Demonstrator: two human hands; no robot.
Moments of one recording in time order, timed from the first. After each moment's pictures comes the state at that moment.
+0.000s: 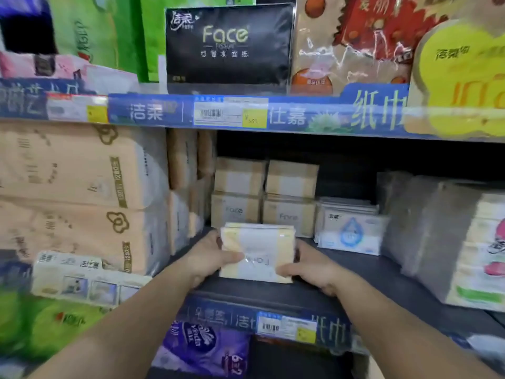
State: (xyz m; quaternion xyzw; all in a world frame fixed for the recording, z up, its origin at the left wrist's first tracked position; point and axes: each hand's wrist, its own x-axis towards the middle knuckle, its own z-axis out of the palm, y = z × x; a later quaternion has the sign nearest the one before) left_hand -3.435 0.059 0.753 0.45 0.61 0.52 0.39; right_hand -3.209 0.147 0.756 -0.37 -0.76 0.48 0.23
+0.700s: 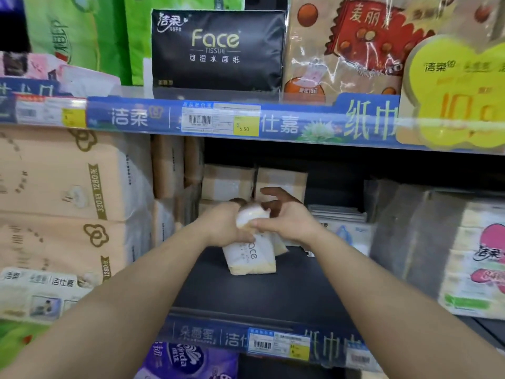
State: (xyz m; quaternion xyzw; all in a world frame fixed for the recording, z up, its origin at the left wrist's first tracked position) left_hand -3.408 0.088 0.845 0.66 0.71 0.22 0.01; right_hand -3.243 0.147 0.848 -0.32 -0.81 0.33 0.36
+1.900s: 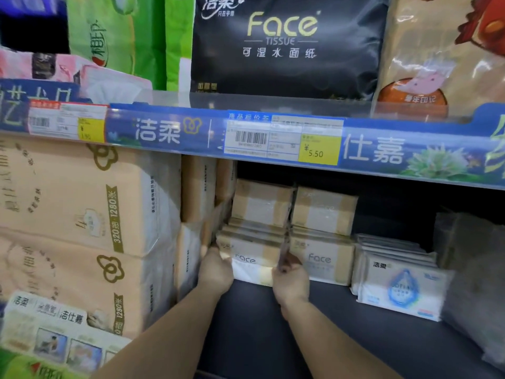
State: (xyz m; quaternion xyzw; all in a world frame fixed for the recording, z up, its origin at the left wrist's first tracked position) left_hand -3.488 0.154 0.745 0.33 0.76 0.54 0.15; right_hand -3.354 0.207 0.736 -0.50 -0.59 0.44 0.46
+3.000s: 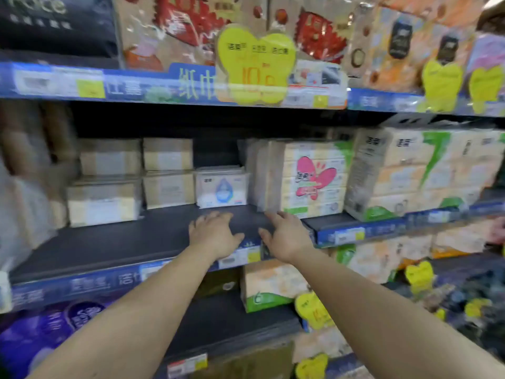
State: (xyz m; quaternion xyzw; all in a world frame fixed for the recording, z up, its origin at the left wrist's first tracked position) left_hand -3.202 0.042 0.771 0.71 0.69 0.16 0.04; right_hand -3.030 0.042 0.761 -0.63 -0.74 0.02 0.23
